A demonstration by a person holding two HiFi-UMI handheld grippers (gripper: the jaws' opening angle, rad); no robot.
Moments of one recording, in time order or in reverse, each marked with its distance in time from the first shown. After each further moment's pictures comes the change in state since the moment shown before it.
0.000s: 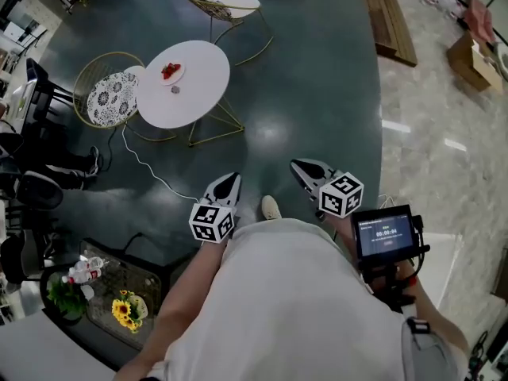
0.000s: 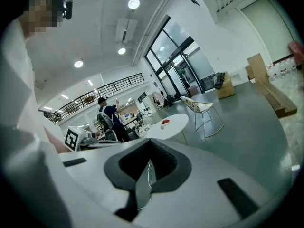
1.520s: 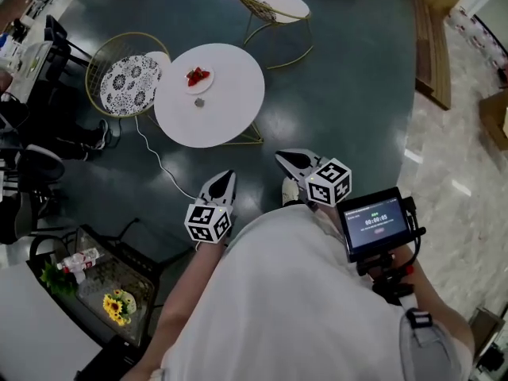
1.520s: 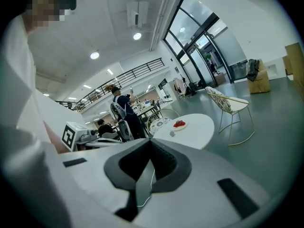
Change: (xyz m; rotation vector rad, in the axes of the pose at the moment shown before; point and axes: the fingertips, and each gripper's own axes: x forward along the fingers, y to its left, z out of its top) left arm 0.123 0.172 0.100 -0.163 -0.016 0.259; right arm 0.244 -0.104 0.122 -0.072 0.211 0.307
